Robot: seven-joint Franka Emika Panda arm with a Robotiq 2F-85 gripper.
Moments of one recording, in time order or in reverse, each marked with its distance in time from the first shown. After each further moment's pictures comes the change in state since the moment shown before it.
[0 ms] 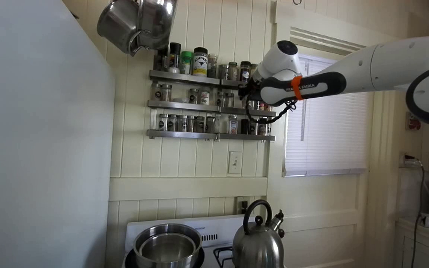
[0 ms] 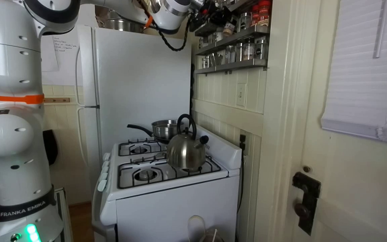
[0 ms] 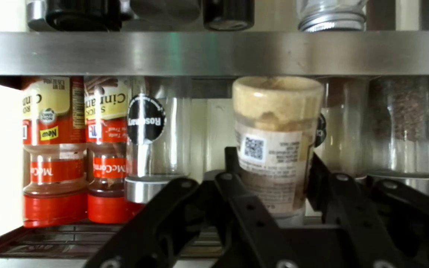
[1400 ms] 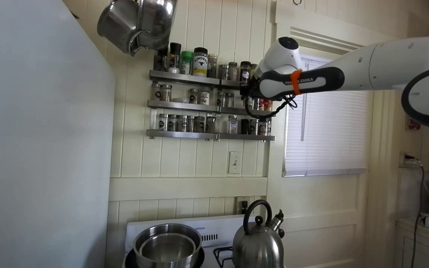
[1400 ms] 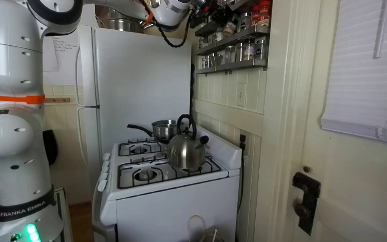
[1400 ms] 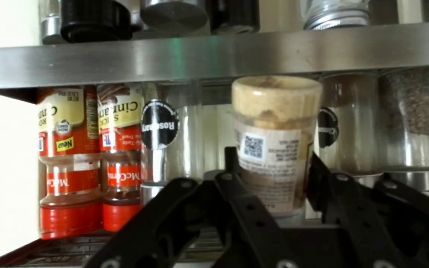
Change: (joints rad) arm -0.003 0.020 -0.001 0.059 0.092 -0.082 -0.036
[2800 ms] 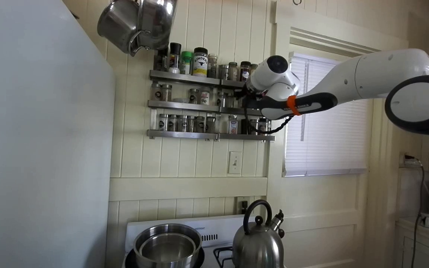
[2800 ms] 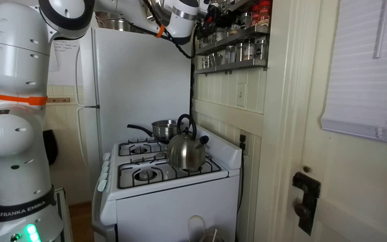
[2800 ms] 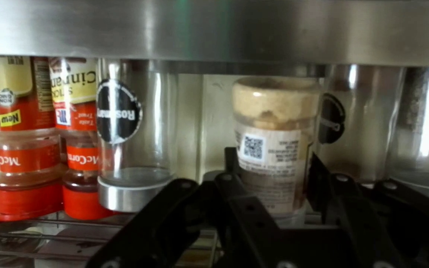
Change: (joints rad) arm 0.009 0.075 -0.034 0.008 -0.464 0.218 0.366
